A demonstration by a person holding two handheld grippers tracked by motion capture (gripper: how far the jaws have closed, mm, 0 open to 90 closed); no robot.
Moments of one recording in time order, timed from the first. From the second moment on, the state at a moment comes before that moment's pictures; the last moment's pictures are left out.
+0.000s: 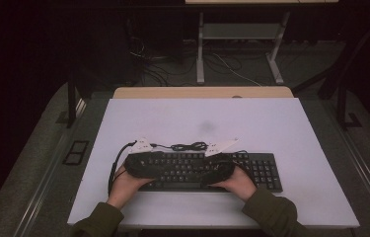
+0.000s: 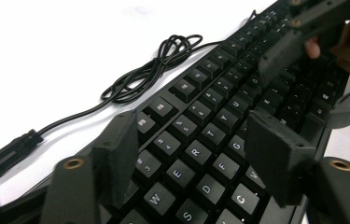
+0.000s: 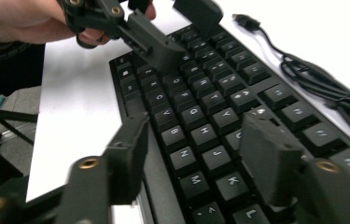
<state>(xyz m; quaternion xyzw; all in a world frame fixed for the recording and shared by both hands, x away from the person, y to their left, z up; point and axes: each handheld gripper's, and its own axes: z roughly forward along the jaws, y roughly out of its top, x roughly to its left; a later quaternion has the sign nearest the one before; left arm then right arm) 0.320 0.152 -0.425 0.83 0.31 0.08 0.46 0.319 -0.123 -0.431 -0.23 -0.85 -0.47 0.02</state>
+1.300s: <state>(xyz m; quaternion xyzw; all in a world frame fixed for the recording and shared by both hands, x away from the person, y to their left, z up) 0.330 0.119 -0.435 0.86 0.27 0.05 0.42 0.326 -0.151 -0.432 -0.25 -0.83 -0.50 0.00</state>
